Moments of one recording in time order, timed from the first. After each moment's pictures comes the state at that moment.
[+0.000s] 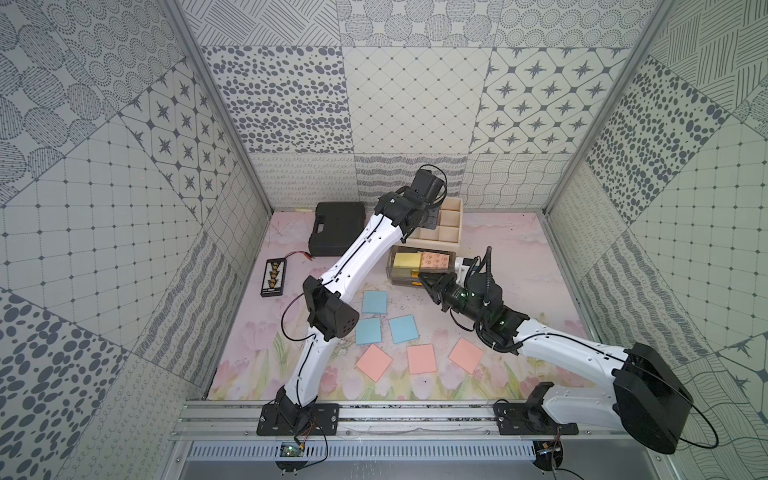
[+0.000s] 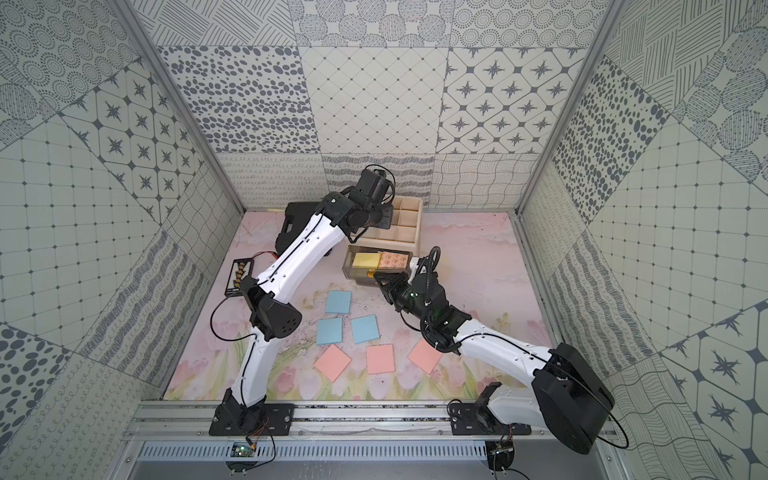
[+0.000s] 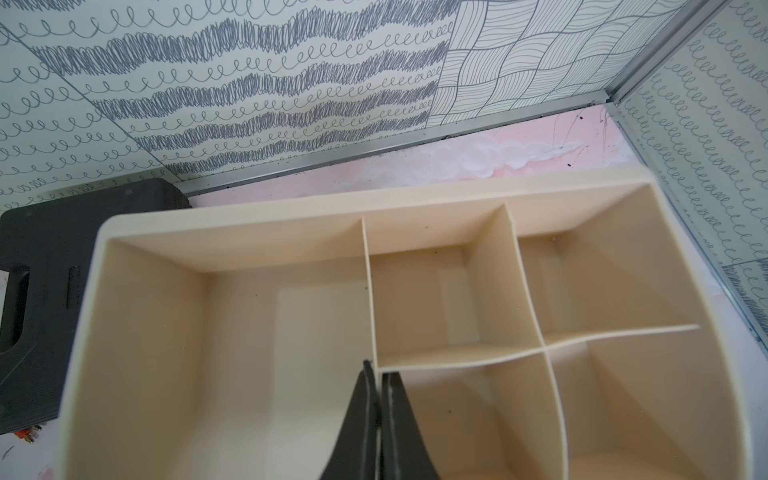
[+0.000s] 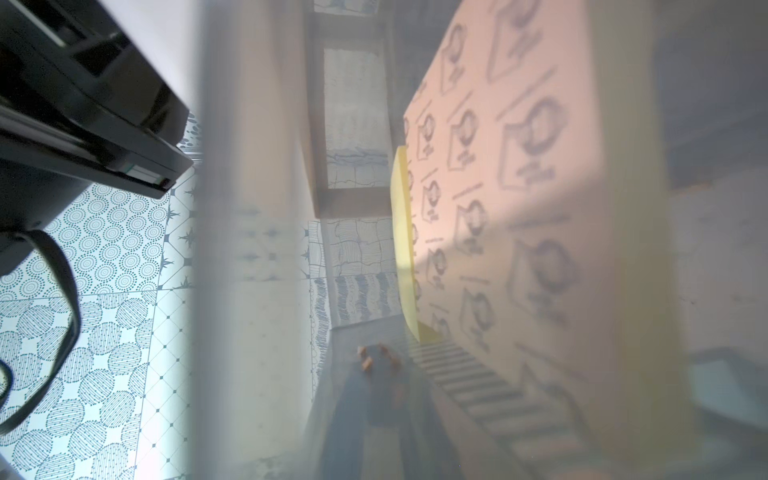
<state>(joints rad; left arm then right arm) -0.72 2.25 2.58 -1.09 -0.28 -0.32 0.74 1.25 0.64 0.42 -0.06 1.46</state>
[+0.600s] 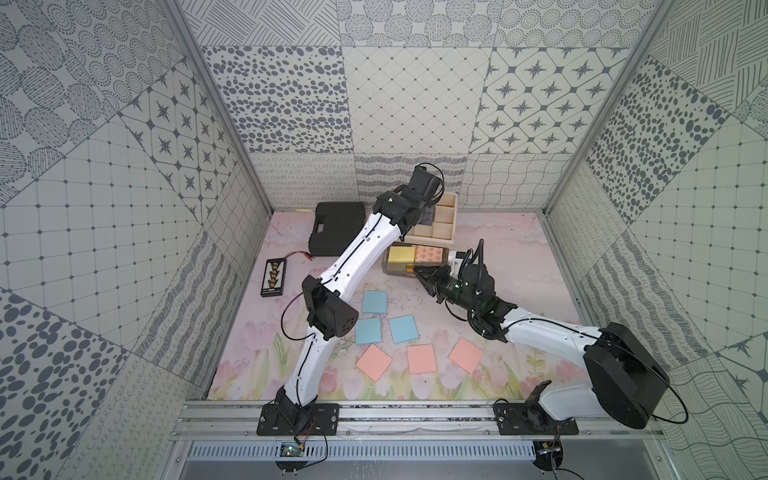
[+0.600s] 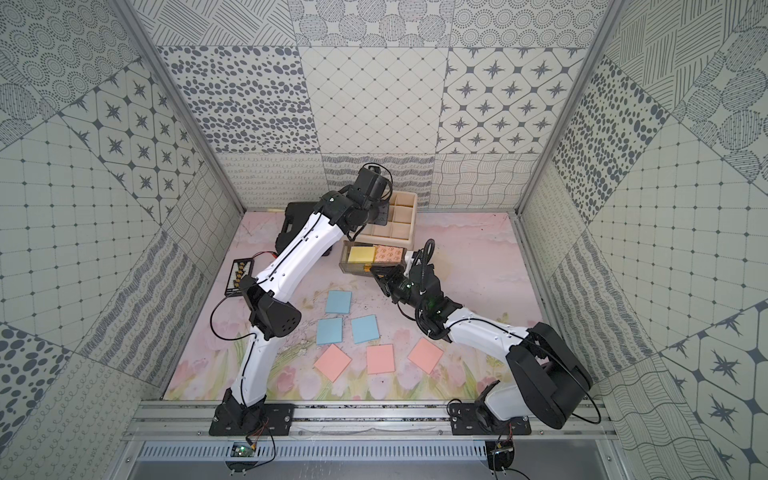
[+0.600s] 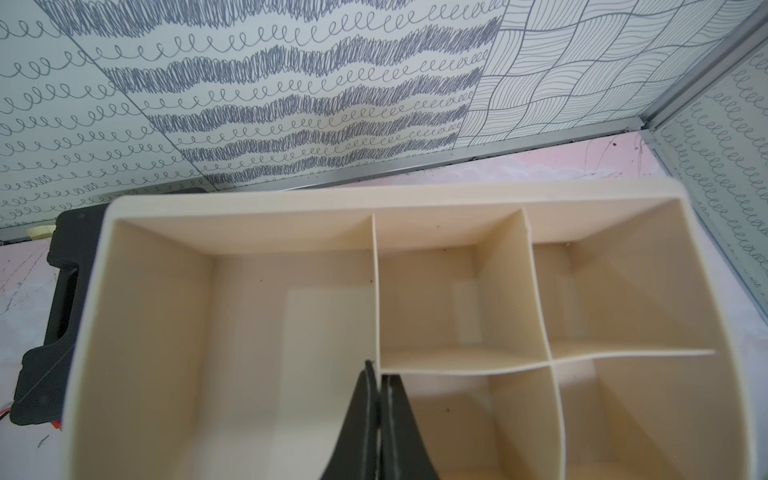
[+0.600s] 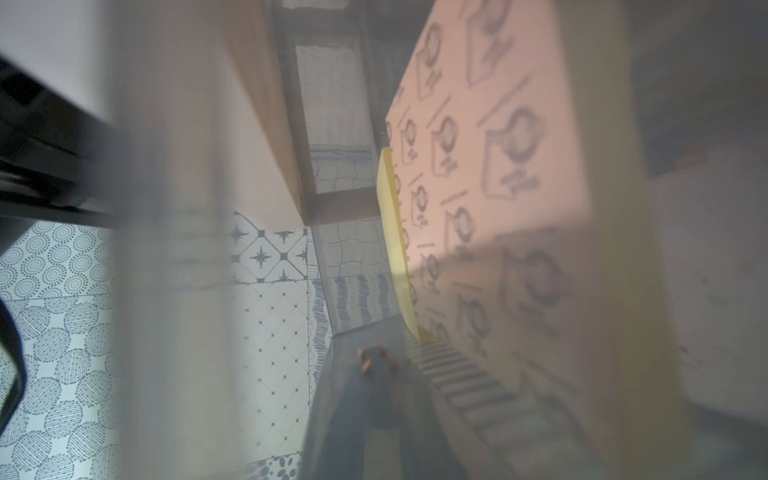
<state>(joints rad) -0.72 2.25 2.58 -1.07 -0.34 -0.32 0.68 1.41 0.69 0.55 -0.15 1.46</state>
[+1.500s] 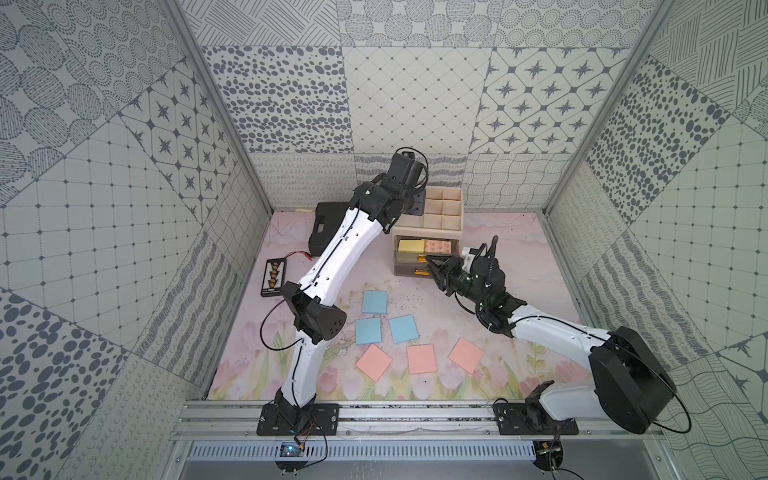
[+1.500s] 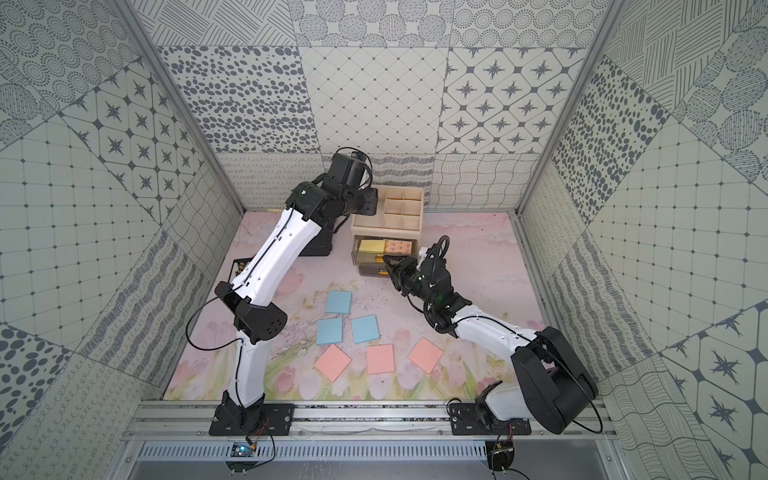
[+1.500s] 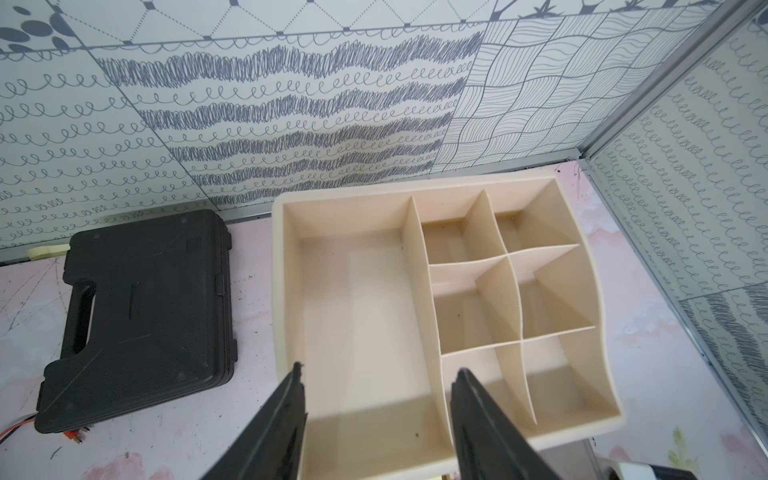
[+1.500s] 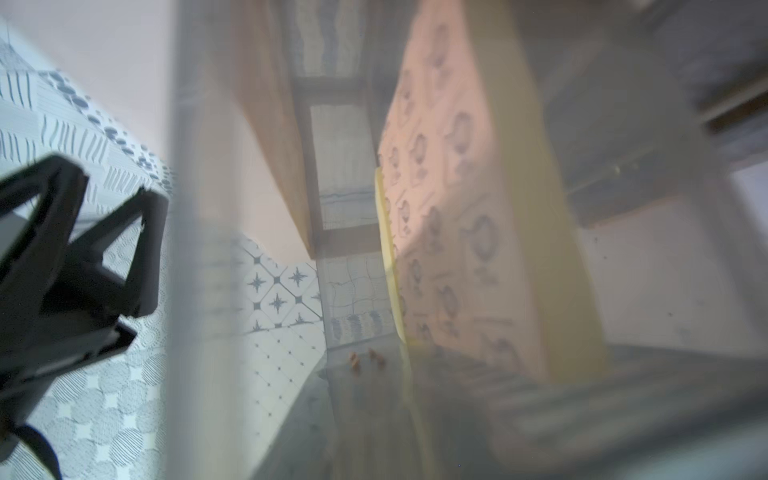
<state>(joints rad) -0.66 2.11 2.57 -1.10 -0.24 -0.29 0.58 1.38 0.68 0.51 -0.16 1.54</state>
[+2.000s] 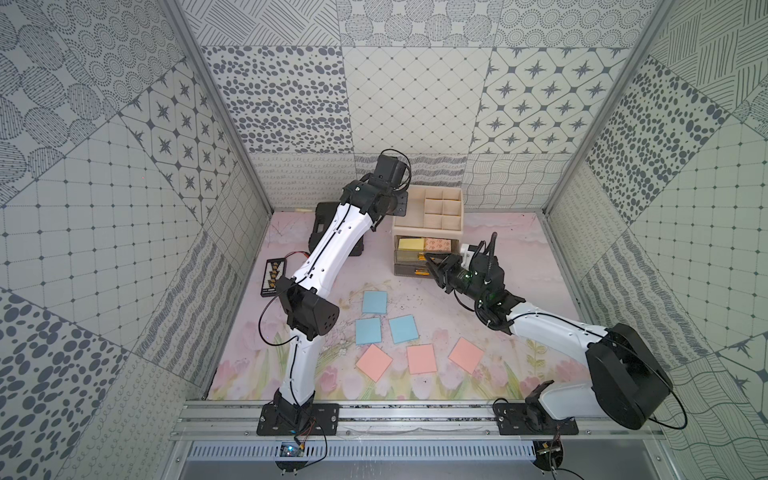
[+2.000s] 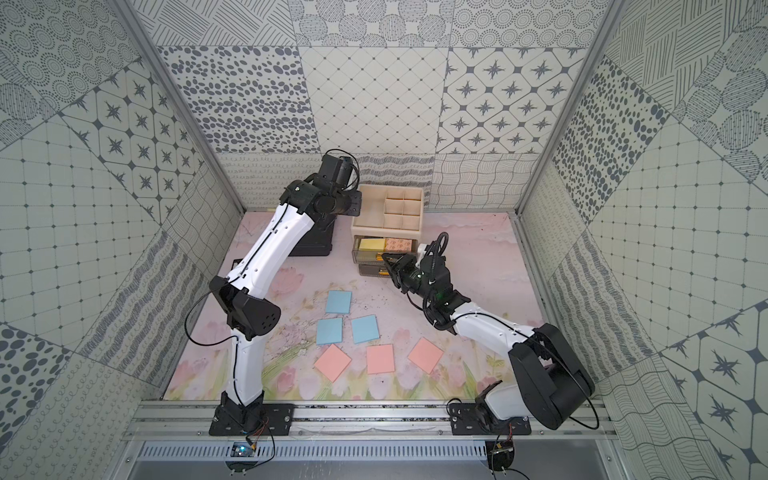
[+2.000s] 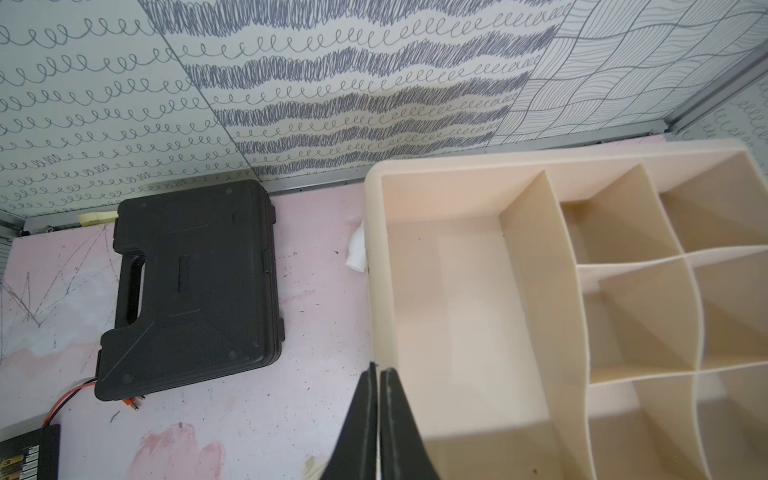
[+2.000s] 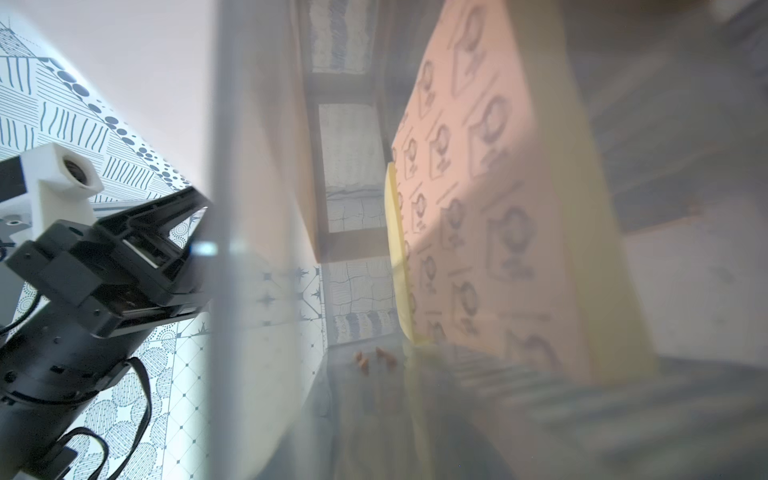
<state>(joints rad) -0.56 2.12 2.46 -1.09 -0.22 -0.25 0.58 1.41 0.73 0.51 -0.18 1.50</state>
